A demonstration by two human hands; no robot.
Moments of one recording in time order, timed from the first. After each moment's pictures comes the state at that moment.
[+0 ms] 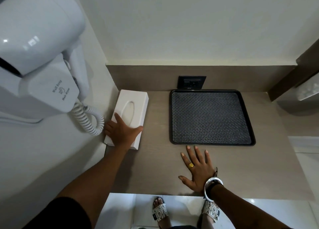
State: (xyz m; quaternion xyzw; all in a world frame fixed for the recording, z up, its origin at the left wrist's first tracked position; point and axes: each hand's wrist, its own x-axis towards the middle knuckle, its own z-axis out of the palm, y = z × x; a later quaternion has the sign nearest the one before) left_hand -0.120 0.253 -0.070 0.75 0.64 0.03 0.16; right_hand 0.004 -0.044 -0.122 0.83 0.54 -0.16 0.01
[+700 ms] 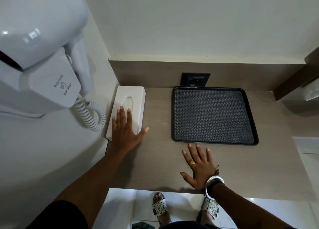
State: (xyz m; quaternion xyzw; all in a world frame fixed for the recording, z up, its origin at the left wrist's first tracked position) left_hand -0.147 0.248 -0.087 0.90 0.43 0.04 0.03; right_hand 0.006 -0.045 -0.123 0.82 0.54 -0.18 0.02
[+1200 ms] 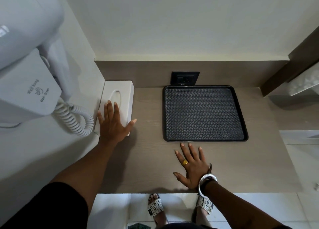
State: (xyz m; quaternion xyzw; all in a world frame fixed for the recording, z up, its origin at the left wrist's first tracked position) left_hand -0.126 0.284 -0.087 0.90 0.44 0.02 0.02; right_hand 0.005 -0.045 -0.123 0.82 0.54 -0.17 0.02
